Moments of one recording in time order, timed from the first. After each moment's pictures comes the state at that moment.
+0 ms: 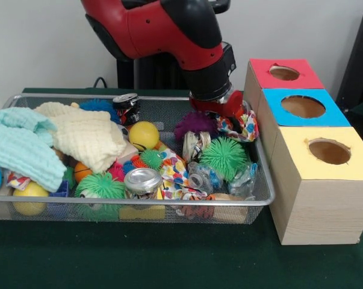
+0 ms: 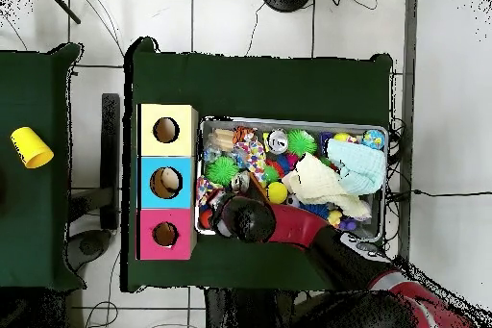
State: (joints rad) arm -0.60 -0.41 0.39 1.96 -0.22 0.21 2.31
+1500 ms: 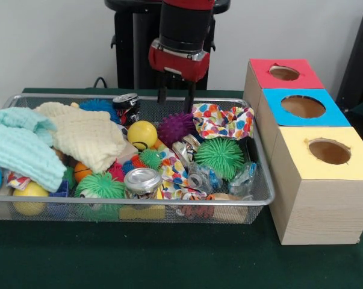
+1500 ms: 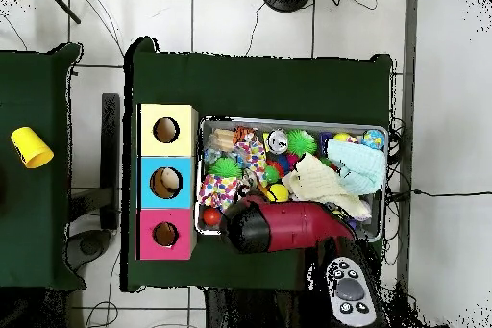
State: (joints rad) arm -0.30 -0.73 0.04 1.87 -0.38 0.33 2.31
